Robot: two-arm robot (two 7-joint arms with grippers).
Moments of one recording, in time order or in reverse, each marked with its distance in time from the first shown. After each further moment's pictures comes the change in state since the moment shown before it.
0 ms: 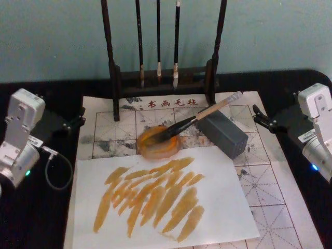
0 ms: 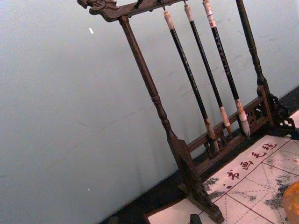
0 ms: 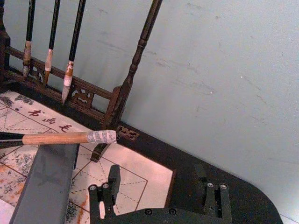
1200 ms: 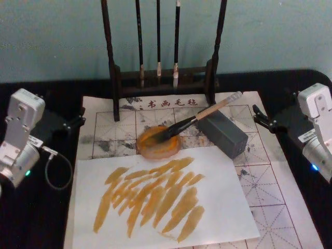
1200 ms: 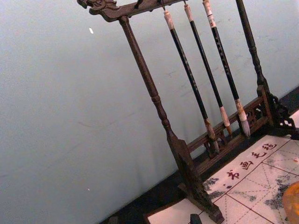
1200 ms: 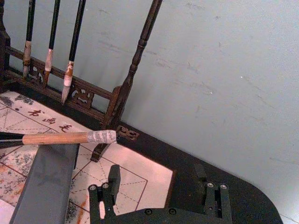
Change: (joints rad) left arm 0.000 0.000 0.000 0.000 0.000 0.000 0.000; right arm 0.000 0.000 0.000 0.000 0.000 0.000 0.000
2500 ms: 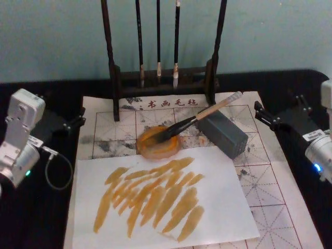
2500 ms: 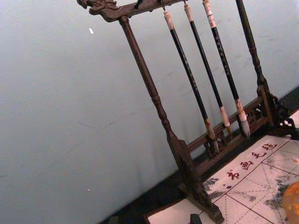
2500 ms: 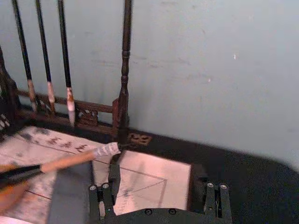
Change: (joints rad) left arm 0.000 0.000 0.000 0.000 0.000 0.000 0.000; right arm -0.065 -0.054 0.114 -0.051 0.185 0.046 0.090
